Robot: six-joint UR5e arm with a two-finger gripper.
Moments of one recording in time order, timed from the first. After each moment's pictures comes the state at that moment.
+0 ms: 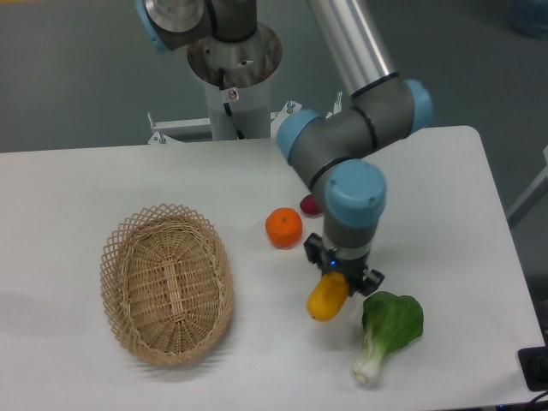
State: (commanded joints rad) arm 2.41 -2.10 -1.55 -0.99 1.58 1.03
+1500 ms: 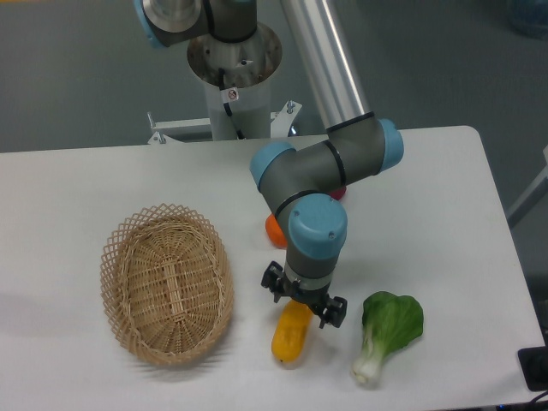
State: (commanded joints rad) arm 2.43 -2.12 -1.54 -0.95 1.50 0.96
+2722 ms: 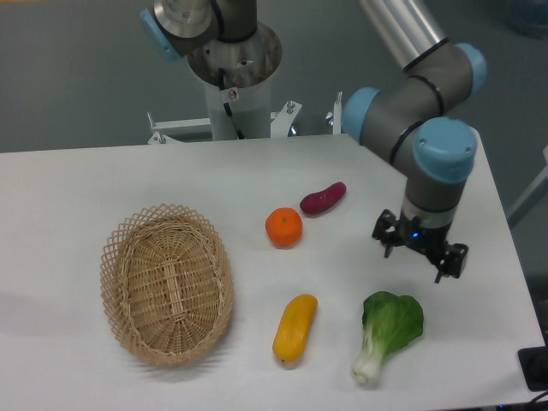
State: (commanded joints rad) arm 2.71 -2.05 -1.48 -1.02 1.53 1.40
